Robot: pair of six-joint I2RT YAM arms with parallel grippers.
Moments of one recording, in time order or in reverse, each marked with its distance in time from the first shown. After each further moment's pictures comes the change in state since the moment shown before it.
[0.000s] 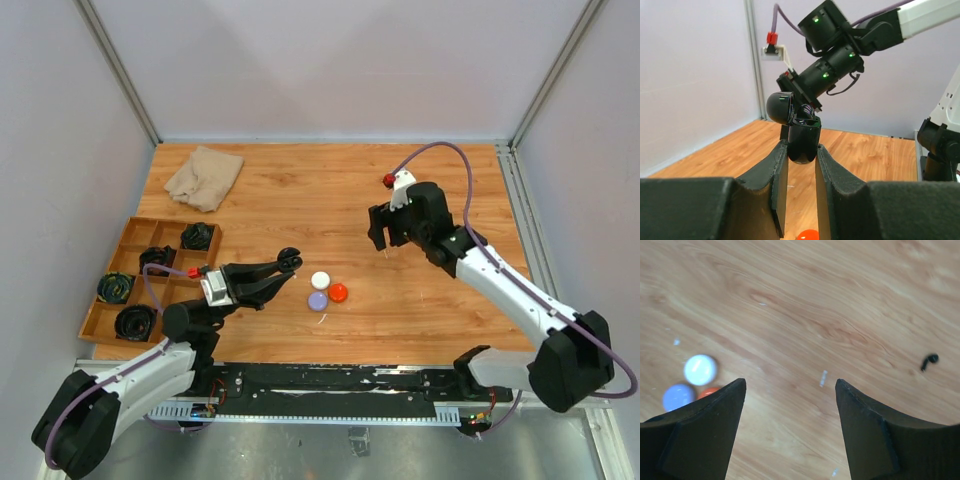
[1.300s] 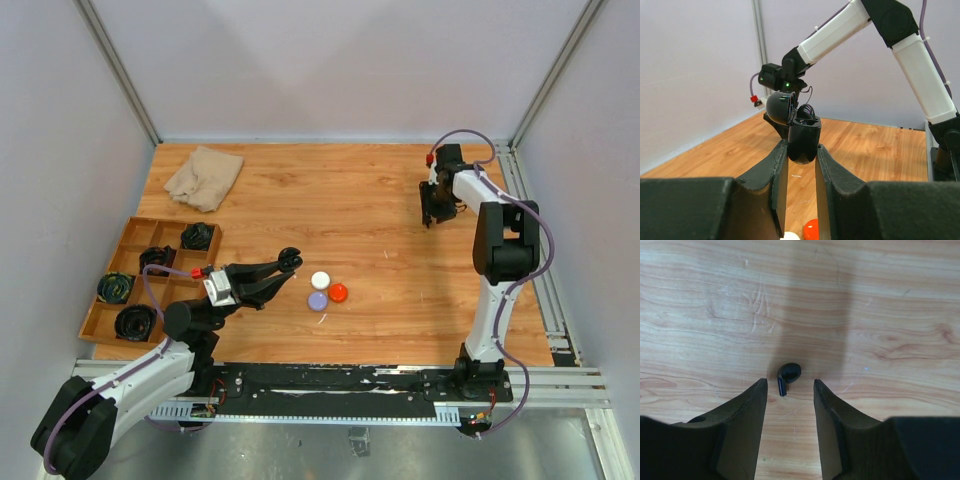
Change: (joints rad) left arm 0.000 -0.041 -0.004 -0.098 -0.015 0.063; right arm -0.505 0.852 0.606 -0.393 0.023 -0.034
